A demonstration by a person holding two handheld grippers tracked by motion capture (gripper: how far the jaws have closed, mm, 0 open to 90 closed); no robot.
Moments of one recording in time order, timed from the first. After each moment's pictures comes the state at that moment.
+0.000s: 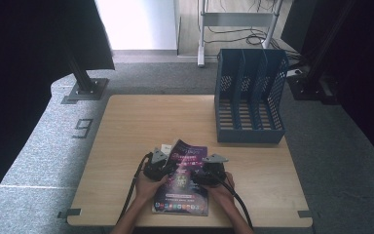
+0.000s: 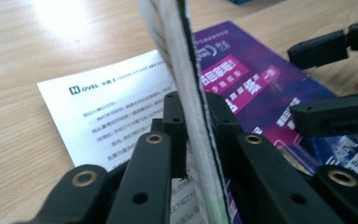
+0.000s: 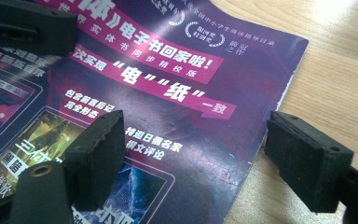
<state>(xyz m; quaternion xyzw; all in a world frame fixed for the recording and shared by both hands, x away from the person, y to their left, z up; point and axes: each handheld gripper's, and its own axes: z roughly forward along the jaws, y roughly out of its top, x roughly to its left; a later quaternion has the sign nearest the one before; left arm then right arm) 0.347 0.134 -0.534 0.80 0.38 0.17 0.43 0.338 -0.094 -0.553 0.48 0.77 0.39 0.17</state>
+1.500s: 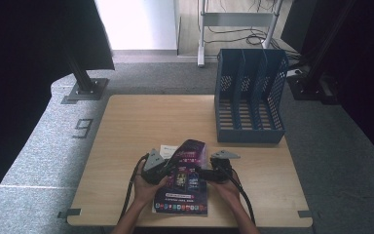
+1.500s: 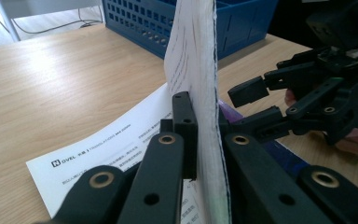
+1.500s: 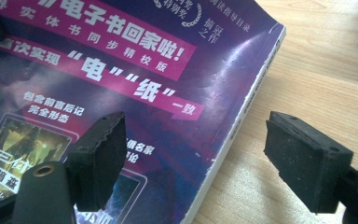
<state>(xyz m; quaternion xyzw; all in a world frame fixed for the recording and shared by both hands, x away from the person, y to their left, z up) 0.321 0.135 -0.498 0.77 0.32 0.18 0.52 0.344 -0.119 -0.539 0.48 0.74 0.45 0.13</state>
